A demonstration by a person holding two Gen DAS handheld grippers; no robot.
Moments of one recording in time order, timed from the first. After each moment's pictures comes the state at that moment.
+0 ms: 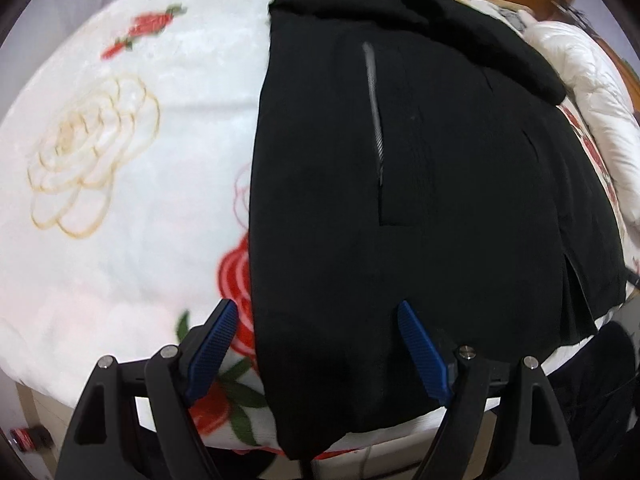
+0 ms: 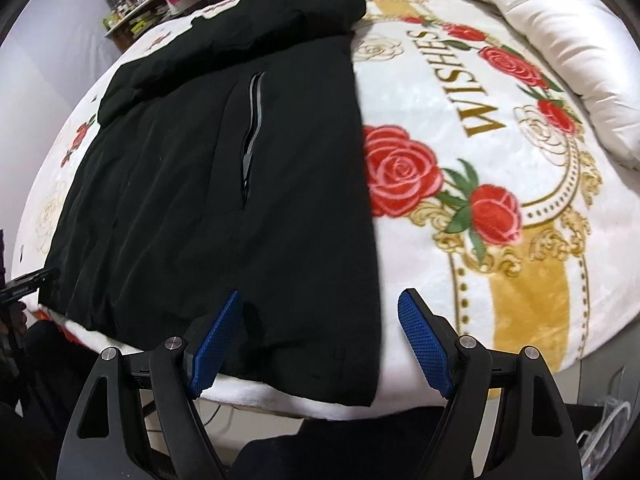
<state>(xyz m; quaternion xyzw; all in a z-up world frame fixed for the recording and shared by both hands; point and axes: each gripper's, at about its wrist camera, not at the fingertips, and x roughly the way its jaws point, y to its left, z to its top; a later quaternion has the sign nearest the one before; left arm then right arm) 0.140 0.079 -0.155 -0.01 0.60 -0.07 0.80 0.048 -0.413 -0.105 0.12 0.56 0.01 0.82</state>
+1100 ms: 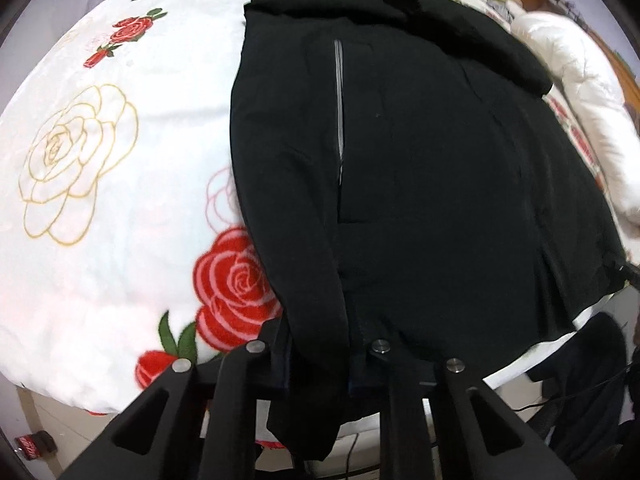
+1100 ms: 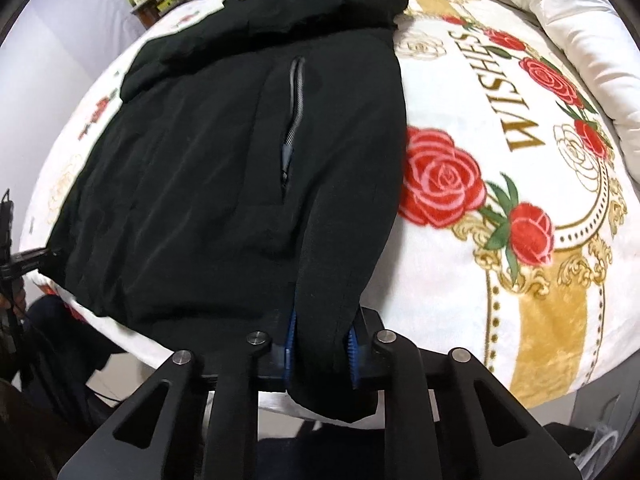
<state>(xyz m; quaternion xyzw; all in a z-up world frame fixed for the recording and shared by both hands) 0.137 0.066 -0.141 0.00 0.60 -0.10 0.80 0.061 -0.396 -0.102 0.10 0.57 0.06 0.81</state>
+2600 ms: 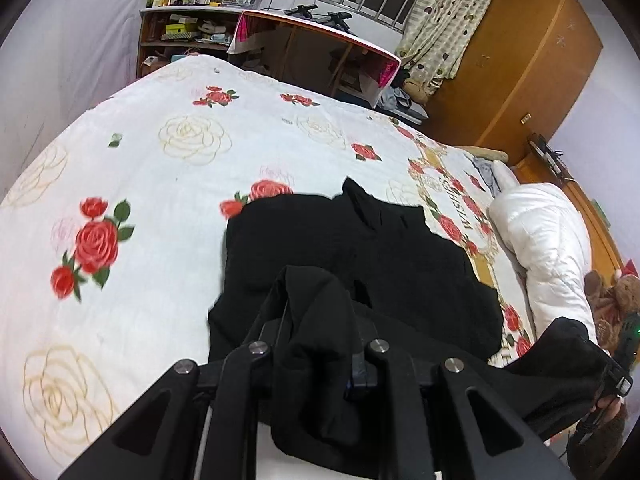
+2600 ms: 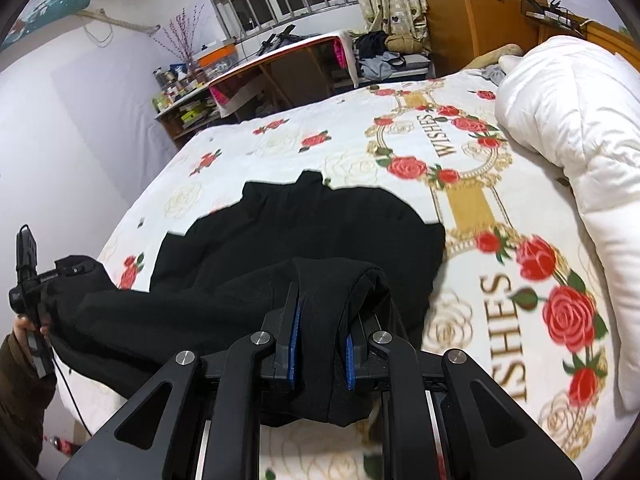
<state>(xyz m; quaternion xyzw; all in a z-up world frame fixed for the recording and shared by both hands) 0.392 0.070 0.029 -0.13 0.43 -0.12 0.89 0.292 -0.439 0.057 0.14 0.40 0.07 0.90</state>
